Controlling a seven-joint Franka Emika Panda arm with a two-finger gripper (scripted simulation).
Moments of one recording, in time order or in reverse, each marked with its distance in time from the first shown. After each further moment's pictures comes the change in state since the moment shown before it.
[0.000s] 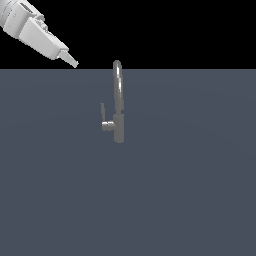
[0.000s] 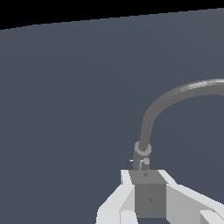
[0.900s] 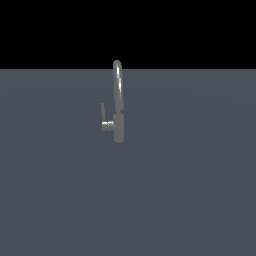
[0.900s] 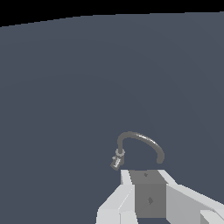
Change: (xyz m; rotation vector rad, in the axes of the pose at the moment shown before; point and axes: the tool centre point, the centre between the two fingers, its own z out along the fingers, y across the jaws) arm 0.115 0.099 -0.215 0.227 -0.051 -0.246
